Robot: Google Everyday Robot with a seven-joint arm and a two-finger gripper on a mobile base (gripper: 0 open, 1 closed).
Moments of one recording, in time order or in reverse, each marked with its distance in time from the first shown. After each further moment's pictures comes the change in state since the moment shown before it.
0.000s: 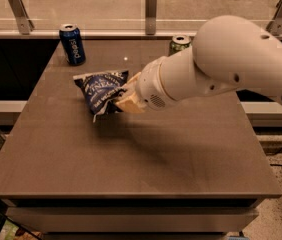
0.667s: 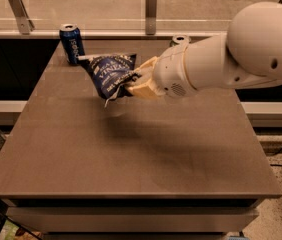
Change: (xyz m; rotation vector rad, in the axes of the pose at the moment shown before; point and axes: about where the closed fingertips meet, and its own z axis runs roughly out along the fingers) arm -0.011 -0.023 -0.036 0.036 -0.112 -0.073
